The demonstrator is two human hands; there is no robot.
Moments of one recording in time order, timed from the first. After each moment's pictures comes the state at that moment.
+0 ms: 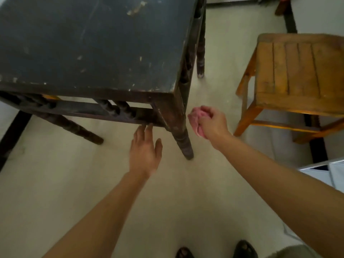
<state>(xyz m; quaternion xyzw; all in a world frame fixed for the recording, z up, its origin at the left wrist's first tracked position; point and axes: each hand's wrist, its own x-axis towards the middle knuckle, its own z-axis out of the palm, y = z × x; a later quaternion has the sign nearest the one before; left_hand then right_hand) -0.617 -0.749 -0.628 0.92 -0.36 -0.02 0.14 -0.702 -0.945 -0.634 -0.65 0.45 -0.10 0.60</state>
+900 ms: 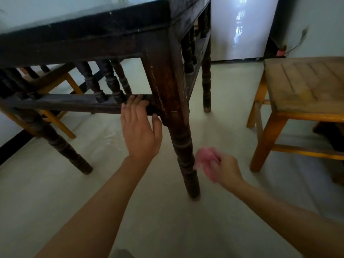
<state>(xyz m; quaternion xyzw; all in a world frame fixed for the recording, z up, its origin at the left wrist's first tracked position) -0.579 -0.793 -0.726 0.78 -0.40 0.35 0.35 -0.741 -0.927 -0.834 -0.77 0.36 -0.18 0.49</state>
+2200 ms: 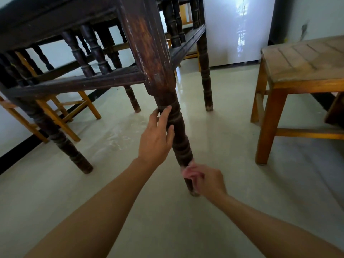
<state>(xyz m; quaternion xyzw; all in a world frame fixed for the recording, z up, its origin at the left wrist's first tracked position) -0.621 -0.795 -0.828 0.80 -0.47 0.25 0.28 -0.750 -0.884 -0.967 -0.81 0.25 -0.30 0.45</state>
